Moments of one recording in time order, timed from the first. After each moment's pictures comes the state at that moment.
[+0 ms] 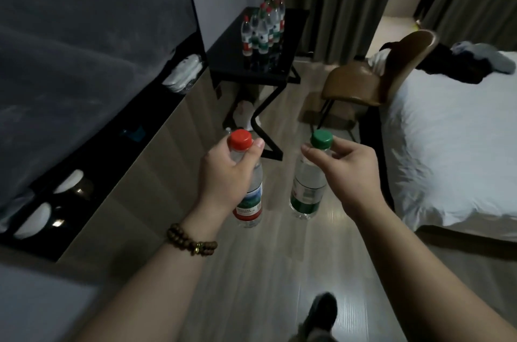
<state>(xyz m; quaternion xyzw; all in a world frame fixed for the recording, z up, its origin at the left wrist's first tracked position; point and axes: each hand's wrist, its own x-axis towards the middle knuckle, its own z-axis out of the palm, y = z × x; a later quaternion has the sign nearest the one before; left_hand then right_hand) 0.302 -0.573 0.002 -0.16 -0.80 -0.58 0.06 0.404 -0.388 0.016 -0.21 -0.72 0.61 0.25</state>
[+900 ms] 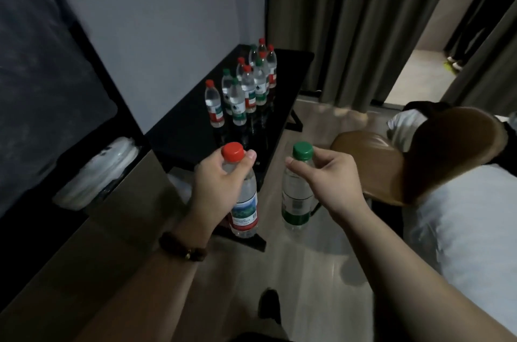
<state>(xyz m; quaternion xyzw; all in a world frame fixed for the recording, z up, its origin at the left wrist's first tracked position) -0.188 -0.156 -0.006 -0.12 -0.78 -0.61 0.03 -0.112 0.039 0.004 -0.14 -0.76 0.60 0.20</state>
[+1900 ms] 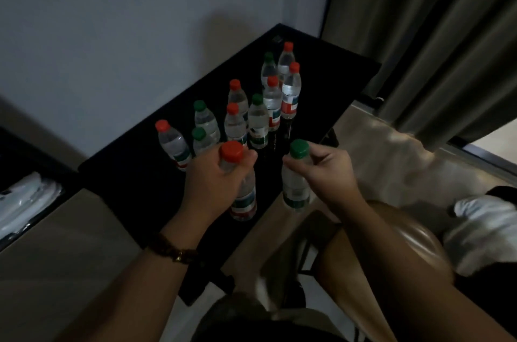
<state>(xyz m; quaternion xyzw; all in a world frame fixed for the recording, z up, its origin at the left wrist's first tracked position) -0.563 0.111 -0.024 0.03 -0.84 -0.54 0.08 -0.578 0.330 -0.041 0.00 -0.75 0.66 0.00</state>
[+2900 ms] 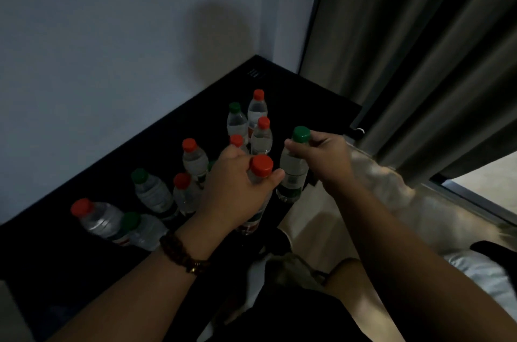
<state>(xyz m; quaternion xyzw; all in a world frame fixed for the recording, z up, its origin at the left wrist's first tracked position) -0.759 0.224 -0.029 -0.07 -0.90 -0.43 0.06 -0.818 0.425 -0.046 -0.04 -0.78 0.62 0.05</state>
